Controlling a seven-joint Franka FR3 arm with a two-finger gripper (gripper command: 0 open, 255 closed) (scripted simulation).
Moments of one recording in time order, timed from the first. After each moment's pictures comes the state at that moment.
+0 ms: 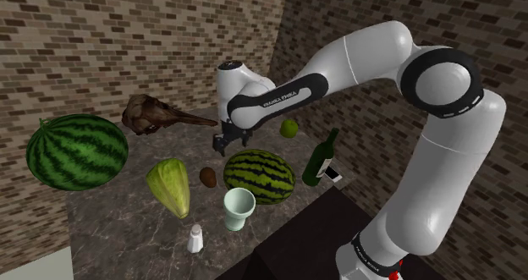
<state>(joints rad) 0.07 0.24 0.29 -2.05 -0.28 2.17 0.61</state>
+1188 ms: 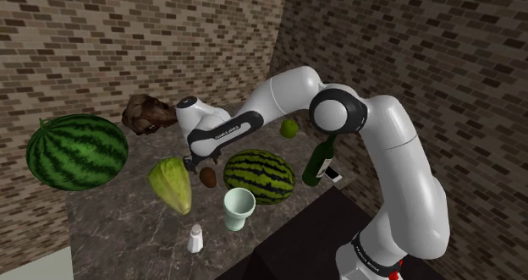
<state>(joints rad) 0.22 0.83 0.21 -1.52 -0.43 2.15 0.73</state>
